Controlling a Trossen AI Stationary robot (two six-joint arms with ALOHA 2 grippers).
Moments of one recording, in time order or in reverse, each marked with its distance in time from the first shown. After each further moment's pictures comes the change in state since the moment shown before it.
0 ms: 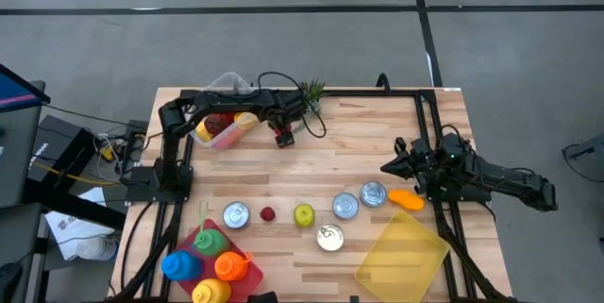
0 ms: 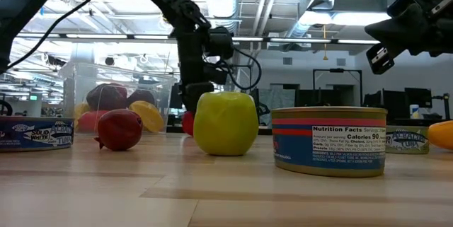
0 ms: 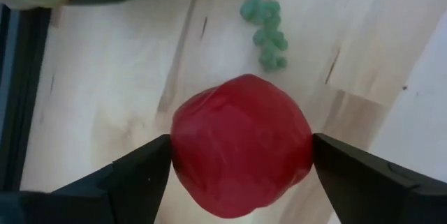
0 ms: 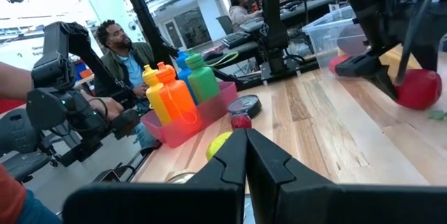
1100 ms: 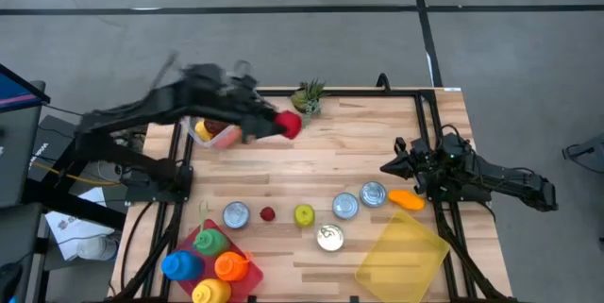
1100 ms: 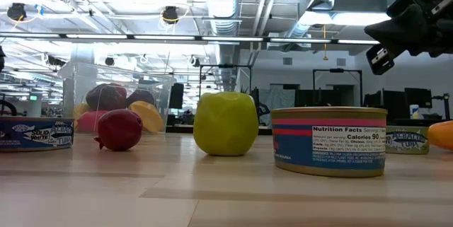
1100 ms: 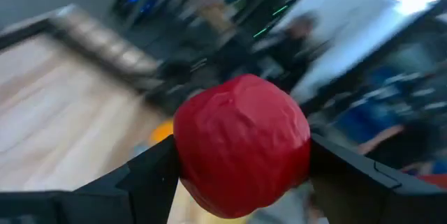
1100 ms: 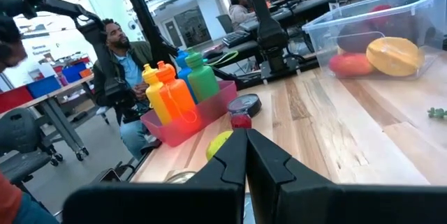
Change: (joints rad) left arm -0.262 -0.778 0.003 0.338 0.458 -0.745; right arm 0.000 0.003 0.000 0.000 0.000 0.000
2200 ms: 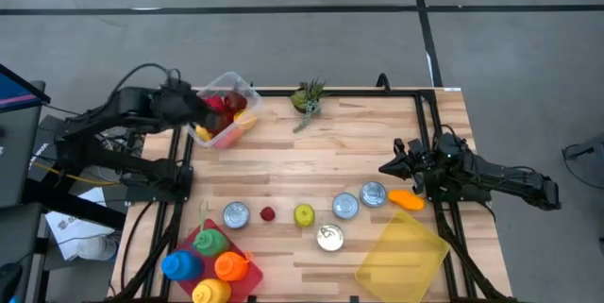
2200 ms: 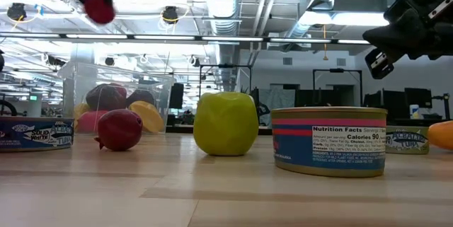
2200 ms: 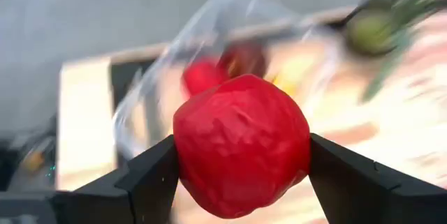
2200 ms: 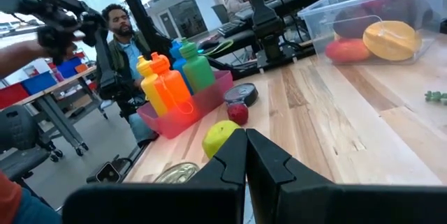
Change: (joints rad) left arm 0.013 -0.182 -0.078 -1.118 -0.922 -0.426; right arm 0.000 0.049 0.000 0.000 0.004 0.000
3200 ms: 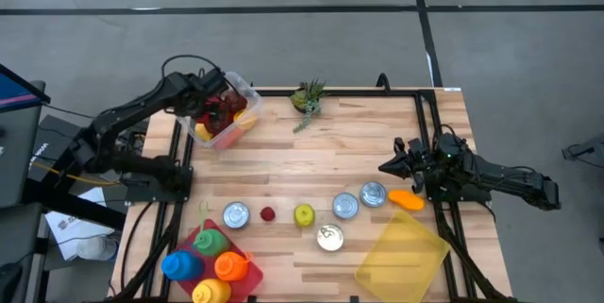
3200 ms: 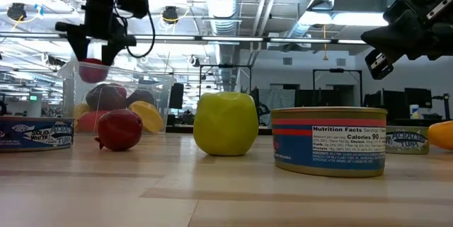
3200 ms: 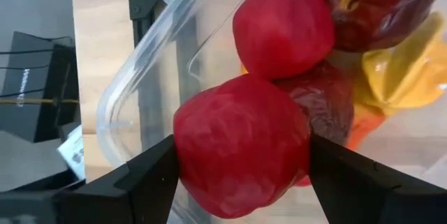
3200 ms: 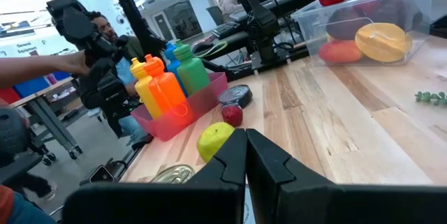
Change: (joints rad) left arm 0.569 0.209 -0.285 0.278 0.253 0.361; right arm 0.000 0.000 0.000 0.000 0.022 0.001
